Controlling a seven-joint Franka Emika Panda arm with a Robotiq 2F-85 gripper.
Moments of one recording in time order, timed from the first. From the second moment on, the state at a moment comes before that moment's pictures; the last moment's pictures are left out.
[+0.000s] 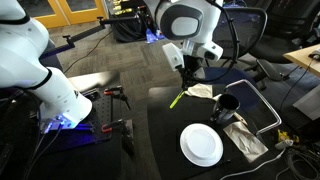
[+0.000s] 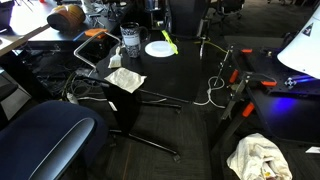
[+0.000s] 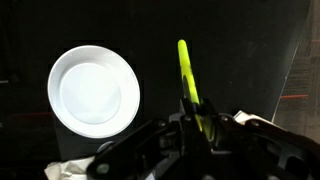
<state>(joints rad) -0.07 0.25 -0.04 -2.24 -0.14 2.39 0.00</state>
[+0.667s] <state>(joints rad) -0.05 0.50 -0.04 -2.11 -0.13 2.34 0.00</state>
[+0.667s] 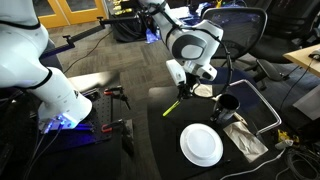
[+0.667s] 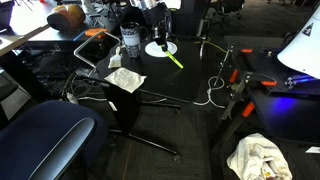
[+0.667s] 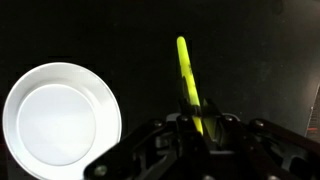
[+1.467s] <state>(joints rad) -0.05 0.39 -0.04 -2.10 -0.10 2.34 0.00</state>
